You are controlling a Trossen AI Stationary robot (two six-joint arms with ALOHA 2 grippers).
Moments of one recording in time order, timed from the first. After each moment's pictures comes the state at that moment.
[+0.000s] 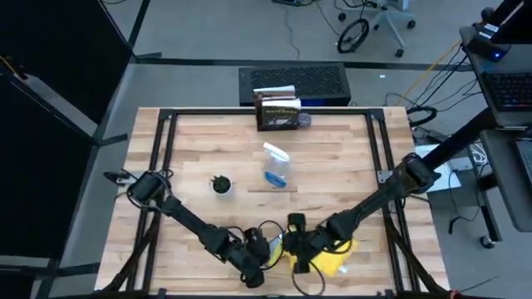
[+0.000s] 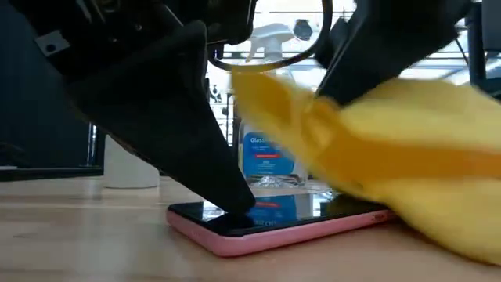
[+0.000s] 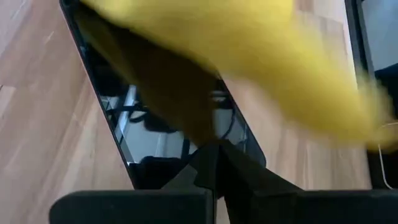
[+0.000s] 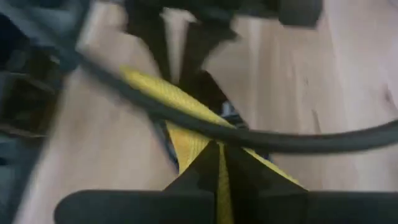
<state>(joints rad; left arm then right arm) -0.58 2.07 1.25 -0.07 -0.26 -0.69 0.55 1.88 1.16 -0.20 0.28 0.41</state>
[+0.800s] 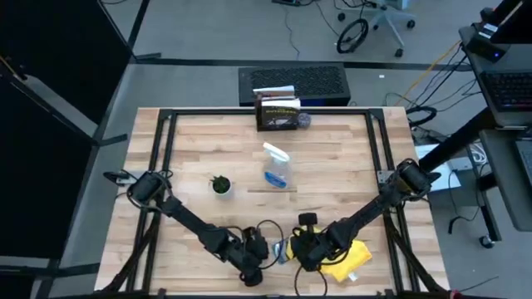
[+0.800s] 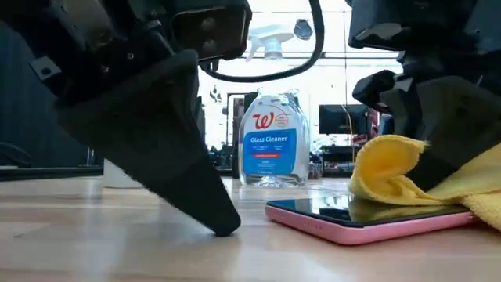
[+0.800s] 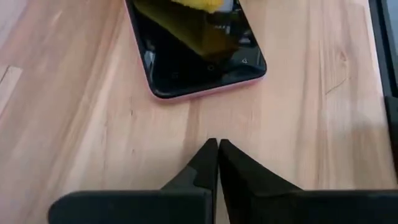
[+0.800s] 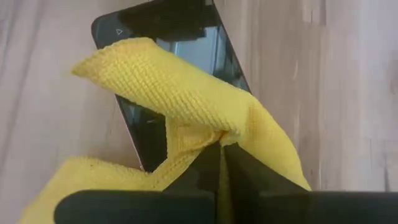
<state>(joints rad) -0.58 2.06 1.25 -0.07 -0.28 -0.70 0.61 1.94 1.16 -0.43 0.30 0.47</state>
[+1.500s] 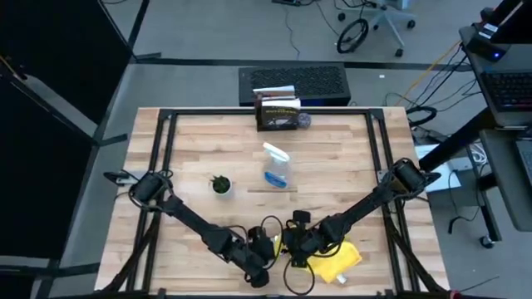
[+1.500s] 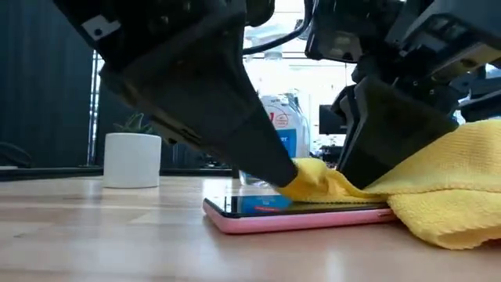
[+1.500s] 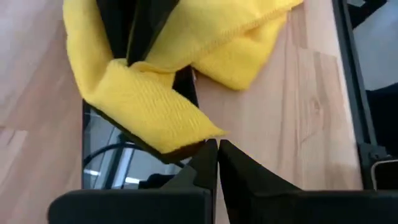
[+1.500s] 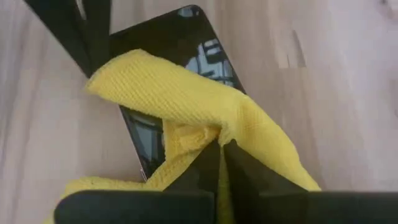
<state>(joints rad) -0.57 2.08 1.30 -0.07 -0.32 -0.65 0.54 1.96 1.16 -0.33 0.31 0.60</state>
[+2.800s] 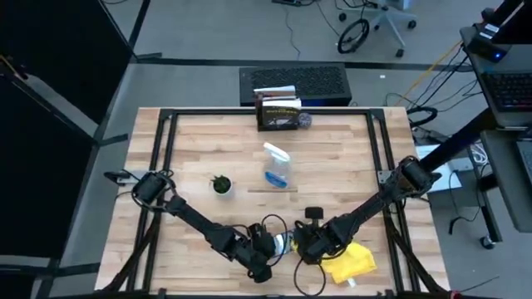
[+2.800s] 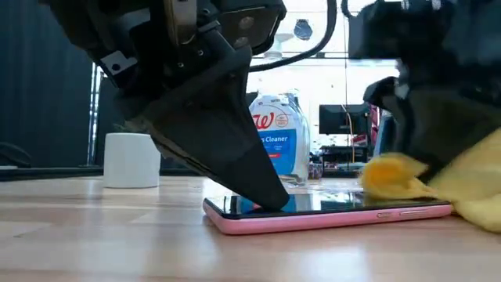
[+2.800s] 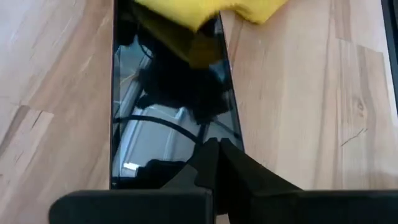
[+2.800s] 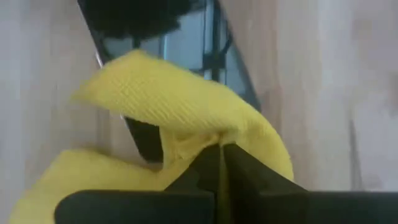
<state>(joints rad) -0.55 2.15 1.30 -0.13 -0.31 -0.72 0.59 1.88 1.16 -0.53 0.36 0.58</state>
